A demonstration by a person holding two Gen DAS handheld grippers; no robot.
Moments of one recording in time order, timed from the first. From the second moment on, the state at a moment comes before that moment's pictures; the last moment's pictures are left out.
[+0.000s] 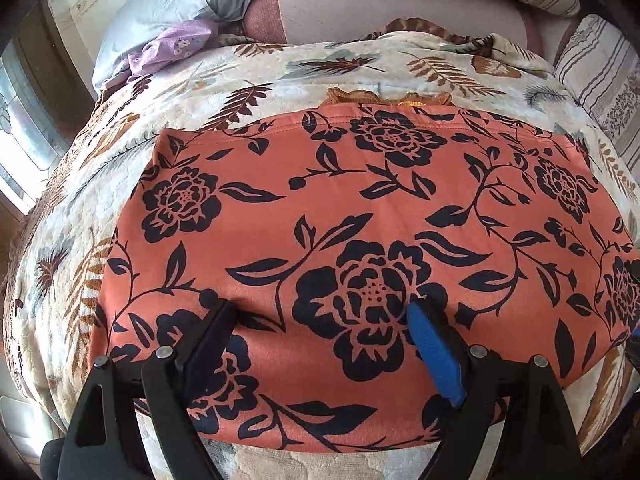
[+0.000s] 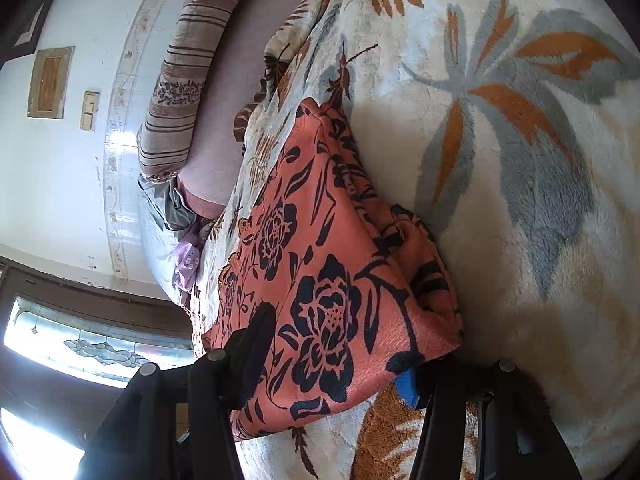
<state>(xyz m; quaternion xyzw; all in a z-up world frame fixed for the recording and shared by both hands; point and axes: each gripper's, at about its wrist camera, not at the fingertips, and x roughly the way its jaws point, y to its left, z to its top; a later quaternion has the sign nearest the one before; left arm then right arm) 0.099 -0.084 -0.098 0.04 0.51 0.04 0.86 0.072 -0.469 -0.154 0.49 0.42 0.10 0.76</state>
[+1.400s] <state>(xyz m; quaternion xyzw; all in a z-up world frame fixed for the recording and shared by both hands) 0.093 -0.068 -0.091 0.02 0.46 0.04 0.89 0.094 -0.458 -0.155 0.50 0.43 0.07 0.75</state>
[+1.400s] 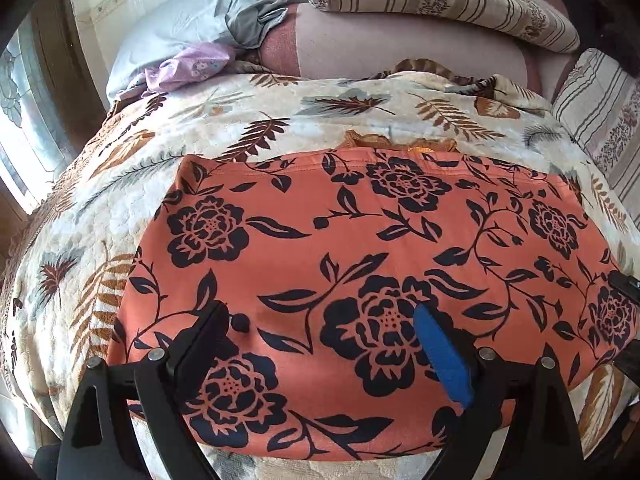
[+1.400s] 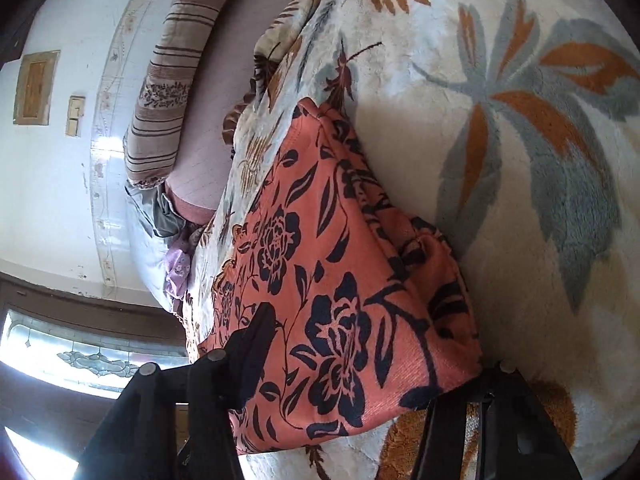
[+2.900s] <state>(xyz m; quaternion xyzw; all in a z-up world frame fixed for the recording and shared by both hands) 0.060 0.150 -0.085 -0.42 0.41 -0.08 0.81 0.109 -0.115 -0.103 0.10 0.49 0.26 0.83</state>
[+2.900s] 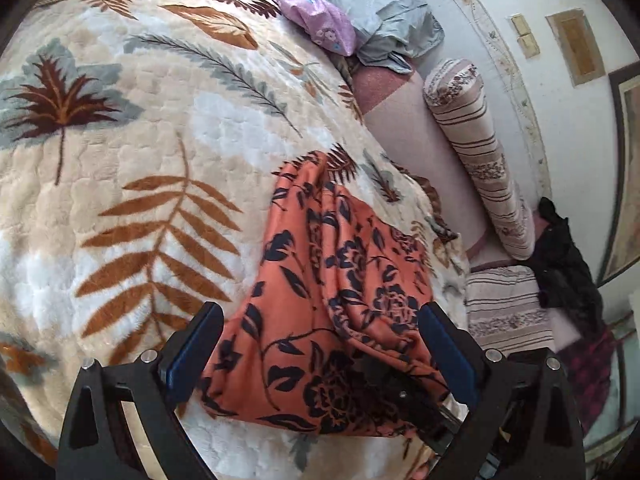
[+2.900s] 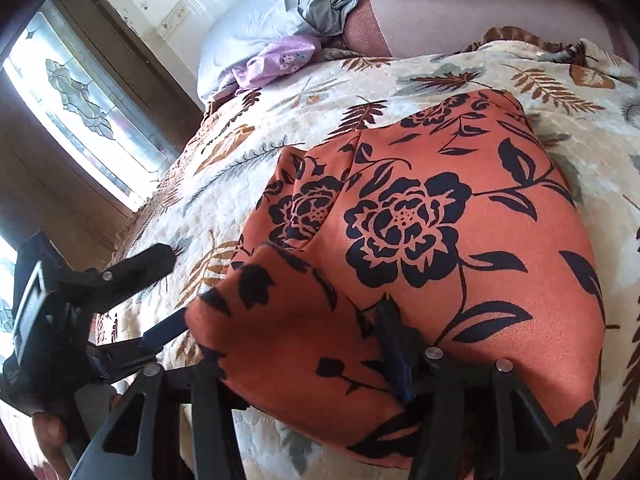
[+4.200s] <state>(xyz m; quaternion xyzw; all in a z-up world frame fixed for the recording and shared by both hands) 0.188 0.112 -0.049 -0.30 0.47 -0.17 0.81 0.097 -0.131 -0.087 0.17 0.43 0.34 0.82</state>
